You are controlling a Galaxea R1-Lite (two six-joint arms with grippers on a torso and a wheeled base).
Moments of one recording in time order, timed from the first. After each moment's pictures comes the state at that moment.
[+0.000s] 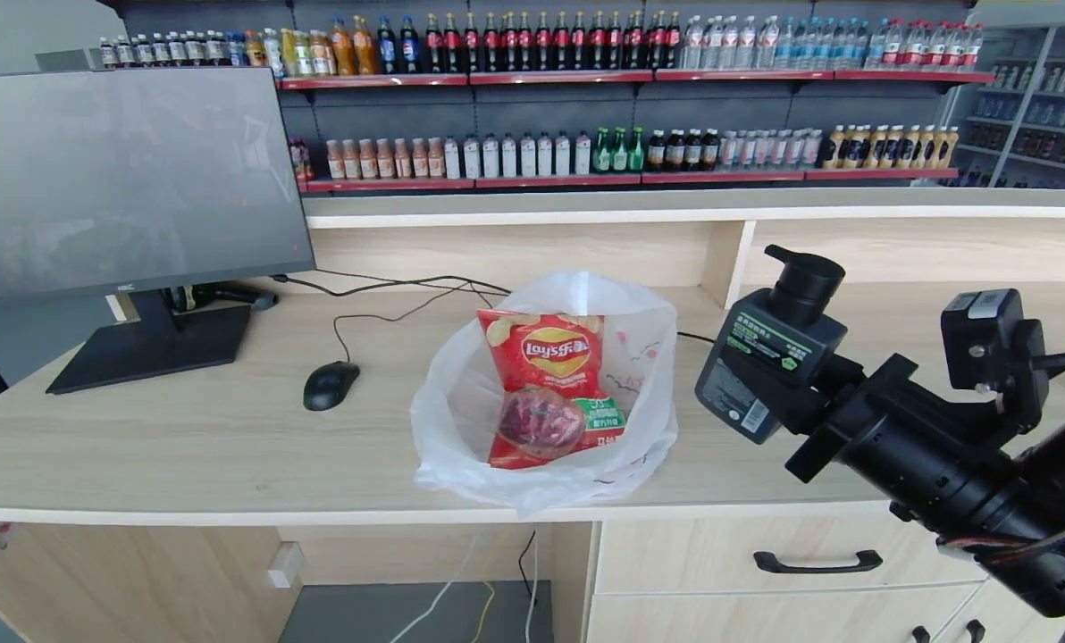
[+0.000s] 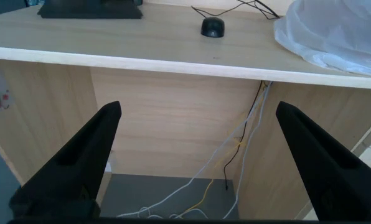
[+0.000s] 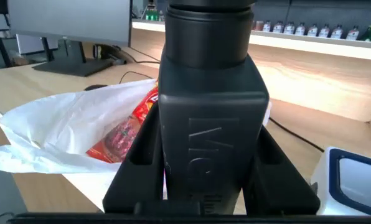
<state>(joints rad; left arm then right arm) 0.00 0.00 0.00 0.00 0.00 -0.01 0.50 1.64 -0.30 -1.57 0.13 -0.03</state>
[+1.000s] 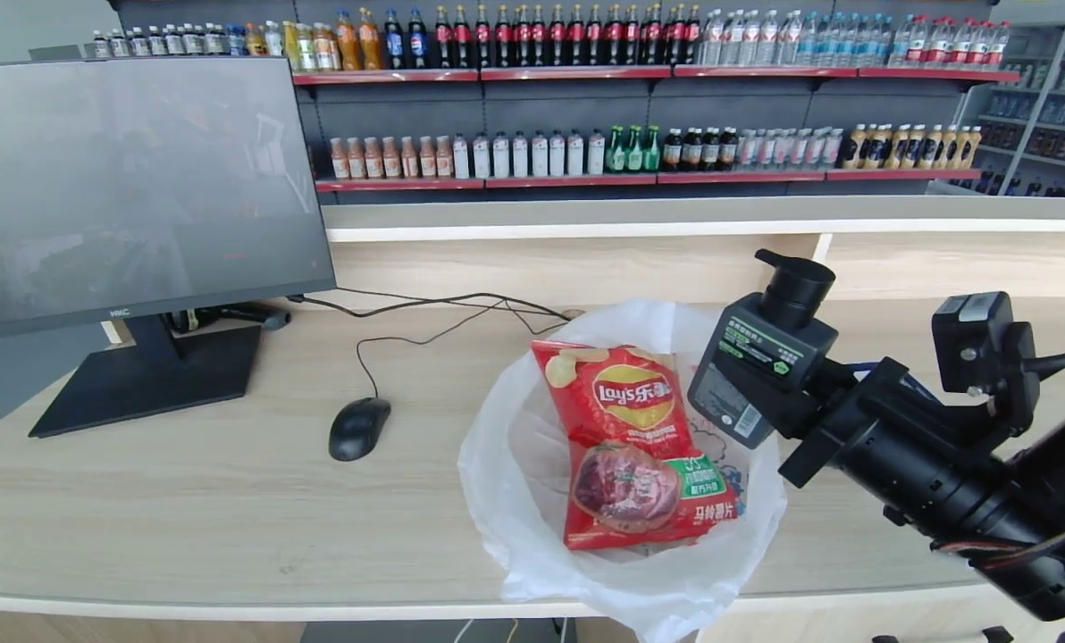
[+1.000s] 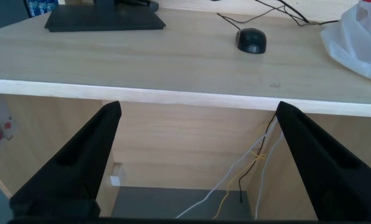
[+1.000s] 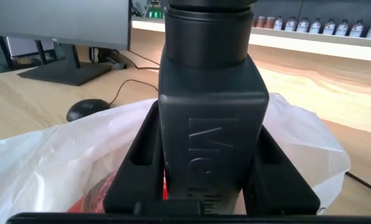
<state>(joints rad) 0.00 0.00 0.00 0.00 0.00 0.00 0.53 1.64 -0.30 -1.57 0.14 -0.02</state>
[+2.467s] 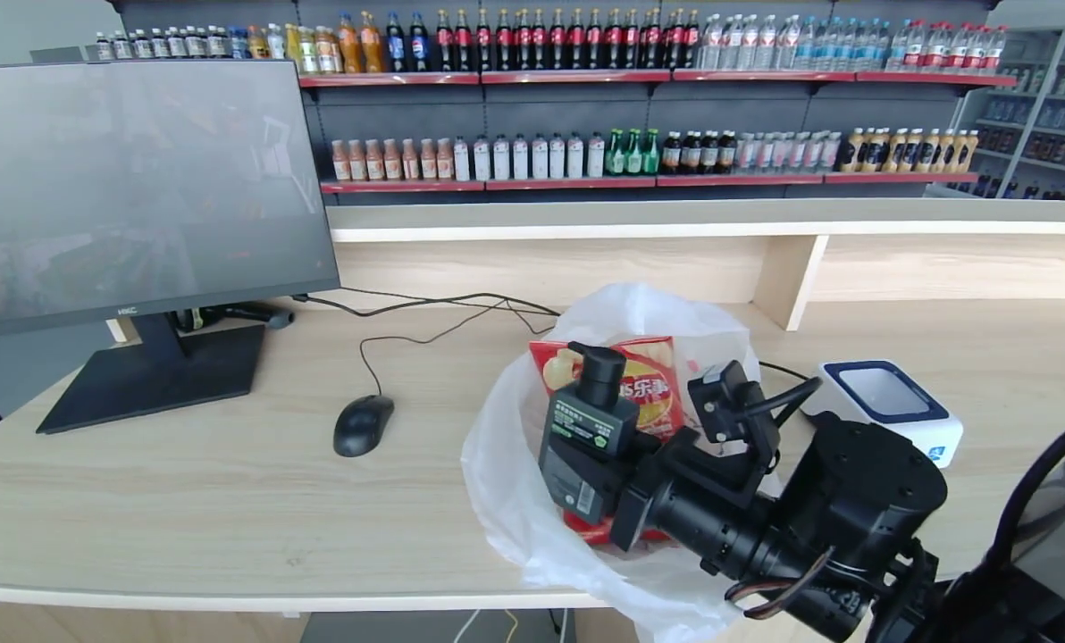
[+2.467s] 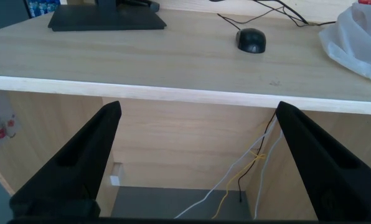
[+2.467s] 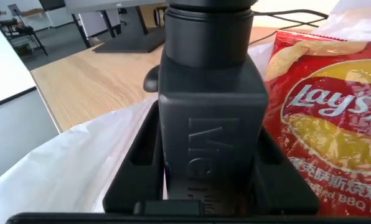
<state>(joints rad) 0.00 0.00 0.00 0.00 0.00 0.00 0.77 1.97 -0.48 -1.57 0.10 0.19</state>
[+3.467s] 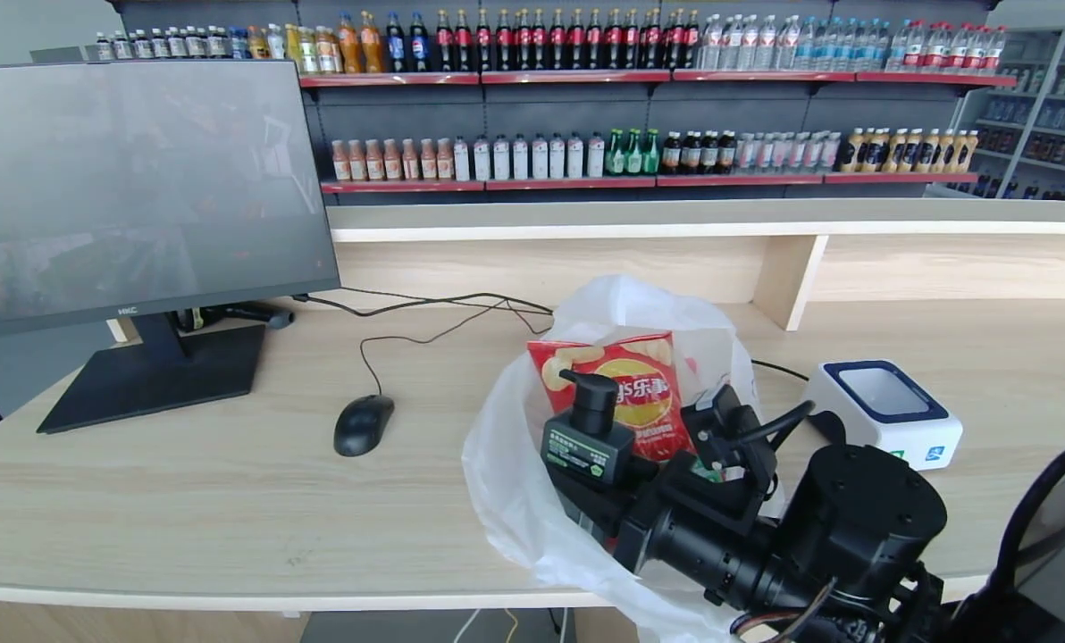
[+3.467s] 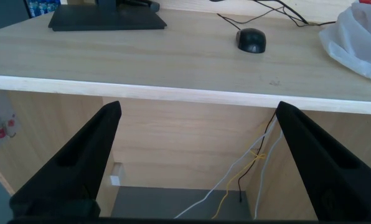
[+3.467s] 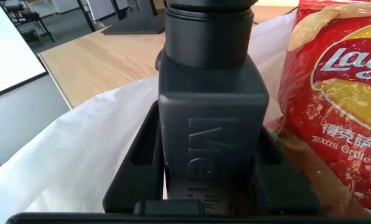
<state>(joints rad) 0.00 0.00 0.00 0.00 0.00 0.00 0.79 1.97 -0.43 -1.57 0.10 0.20</state>
